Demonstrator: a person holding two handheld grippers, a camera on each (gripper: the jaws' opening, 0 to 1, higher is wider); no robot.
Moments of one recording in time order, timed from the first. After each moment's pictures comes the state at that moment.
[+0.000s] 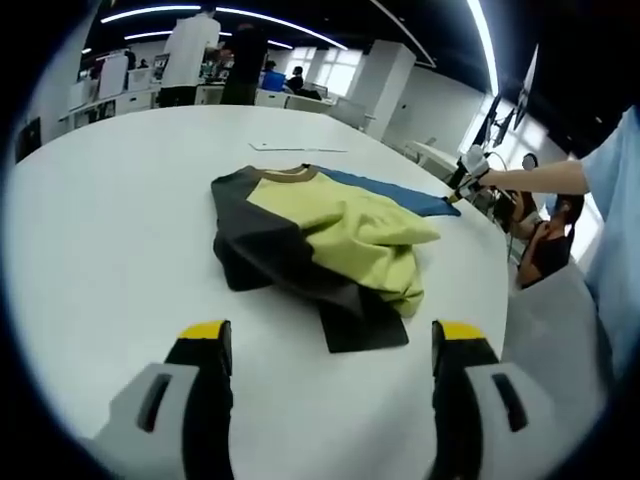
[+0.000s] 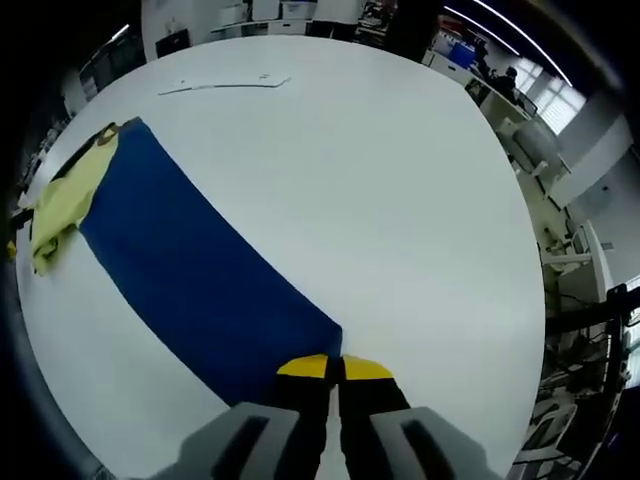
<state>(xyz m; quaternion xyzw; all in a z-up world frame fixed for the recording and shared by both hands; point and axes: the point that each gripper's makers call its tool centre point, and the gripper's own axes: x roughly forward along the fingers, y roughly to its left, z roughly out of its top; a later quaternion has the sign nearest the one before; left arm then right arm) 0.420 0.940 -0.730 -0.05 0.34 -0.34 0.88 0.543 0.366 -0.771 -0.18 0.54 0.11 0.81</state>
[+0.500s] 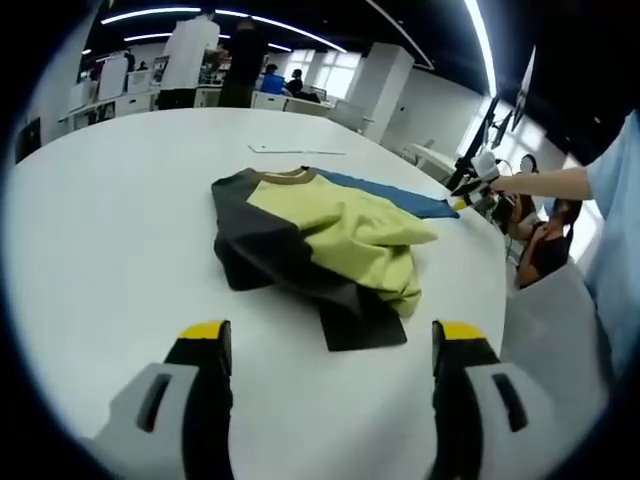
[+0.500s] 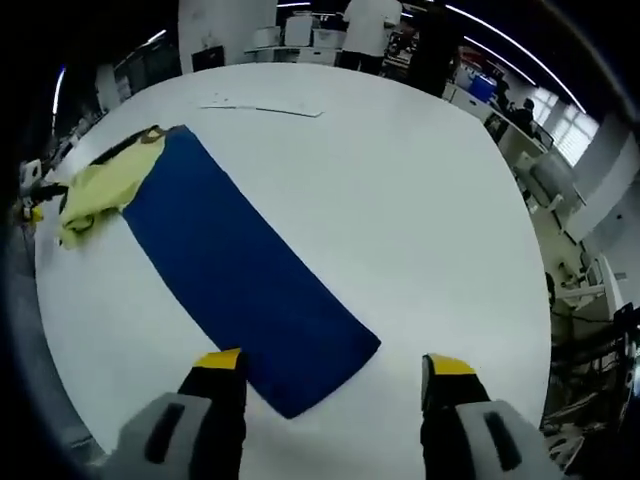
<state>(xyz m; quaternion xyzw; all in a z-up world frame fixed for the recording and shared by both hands) 0.417 0.940 -0.727 -0.05 0.34 -0.34 0.88 0.522 0.389 -0.750 -0.17 0.47 0.19 0.85</state>
